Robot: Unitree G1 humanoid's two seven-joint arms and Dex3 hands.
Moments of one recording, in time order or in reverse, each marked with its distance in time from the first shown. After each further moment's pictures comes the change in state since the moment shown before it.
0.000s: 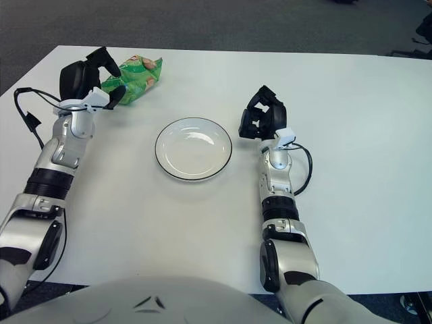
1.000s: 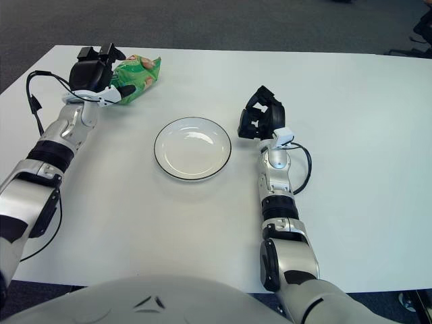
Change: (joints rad) left arm -0.264 0.040 -0.197 0.550 0.078 -0.099 0.114; right arm -0.004 -0.003 0.011 0.012 -0.010 0.003 -0.012
